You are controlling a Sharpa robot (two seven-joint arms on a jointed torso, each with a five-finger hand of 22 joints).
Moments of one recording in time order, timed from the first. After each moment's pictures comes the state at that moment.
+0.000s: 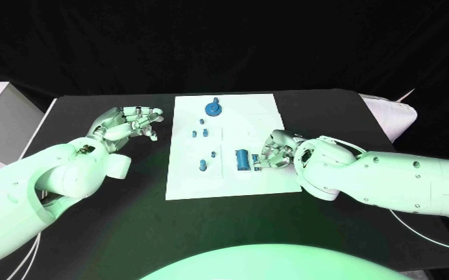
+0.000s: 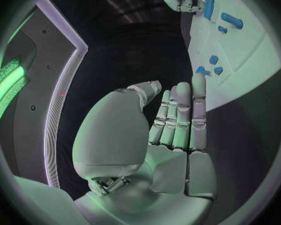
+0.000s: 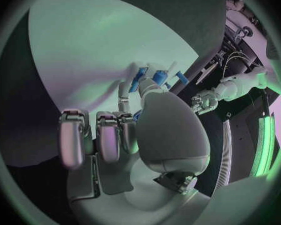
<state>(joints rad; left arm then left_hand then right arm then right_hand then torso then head) 0.86 -0.95 0.29 1.56 -0.30 -0.24 0.16 1.41 -0.20 0.55 0.17 0.18 0.87 0.20 0.20 0.35 0.90 0.14 0.49 0.13 0.98 0.06 1.16 0.44 0.17 0.99 0.15 0.85 0.60 1.02 -0.95 -0.12 1.72 -1.35 -0.42 -0.56 1.33 -0.16 0.14 0.29 0.10 1.09 0.05 0.35 0.48 1.46 -0.02 1.56 1.31 1.46 -0.08 1.57 1.31 0.04 1.47 0.03 1.47 1.31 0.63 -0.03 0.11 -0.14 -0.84</state>
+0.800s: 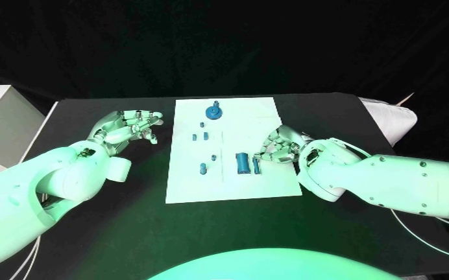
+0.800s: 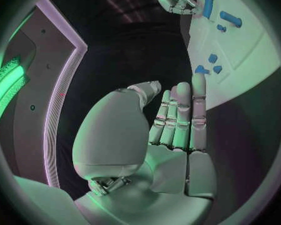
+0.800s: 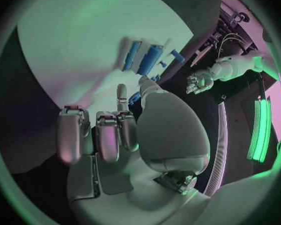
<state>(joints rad) 0.85 -0.94 0.29 1.55 -0.29 -0.24 0.16 1.41 -0.20 0.55 0.18 0.18 0.87 0.20 0.20 0.35 0.89 0.14 0.49 0.13 0.97 0.06 1.16 0.44 0.17 0.99 0.15 0.85 0.59 1.03 -0.98 -0.12 1.70 -1.21 -0.59 -0.39 1.26 -0.16 0.11 0.29 0.16 1.03 0.09 0.31 0.46 1.47 0.00 1.49 1.31 1.46 -0.07 1.57 1.31 0.04 1.47 0.03 1.36 1.31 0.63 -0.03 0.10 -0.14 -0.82</state>
